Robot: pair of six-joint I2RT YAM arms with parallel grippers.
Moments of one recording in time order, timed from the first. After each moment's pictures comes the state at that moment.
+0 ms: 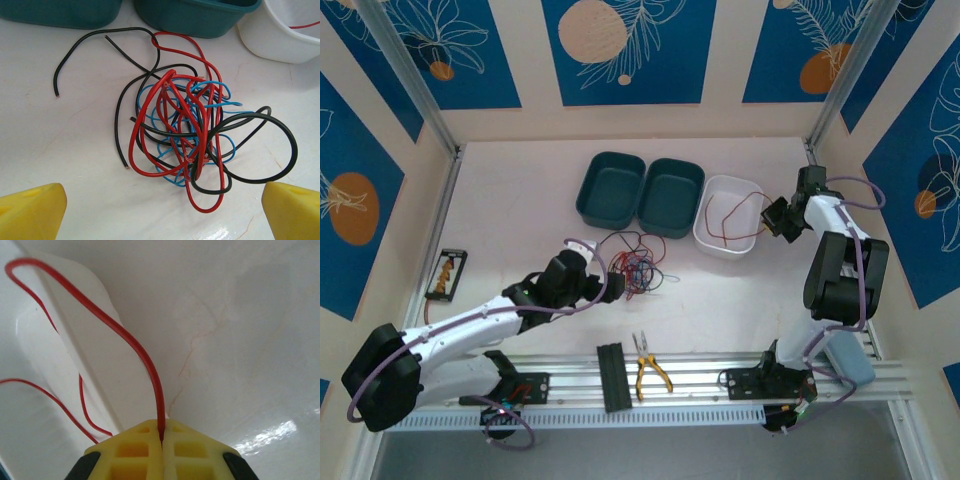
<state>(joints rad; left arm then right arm) -0.80 1.10 0.54 -0.11 -0.08 -0.52 -0.23 1.72 1.20 -0.69 -0.27 0.66</state>
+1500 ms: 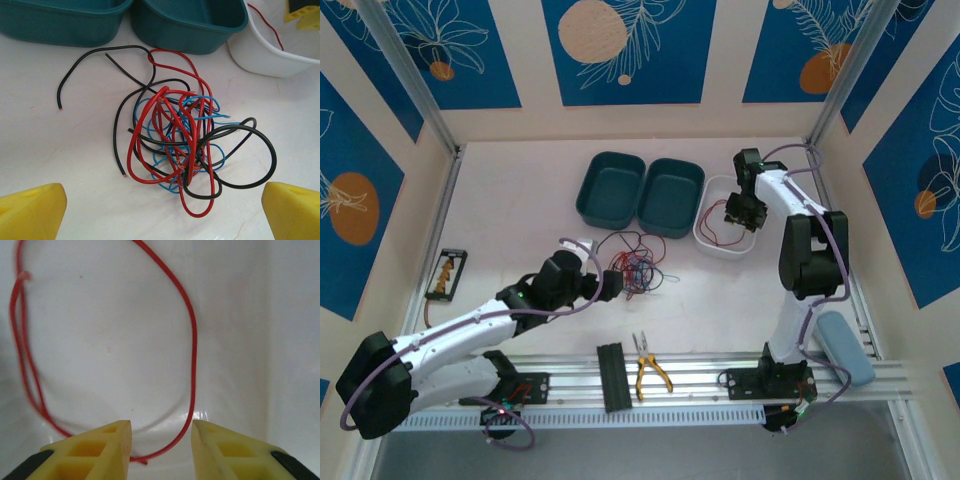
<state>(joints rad) -0.80 1.04 0.53 -0.11 -0.09 -0.52 0.09 1.89 1.49 -0.99 0.07 0.57</state>
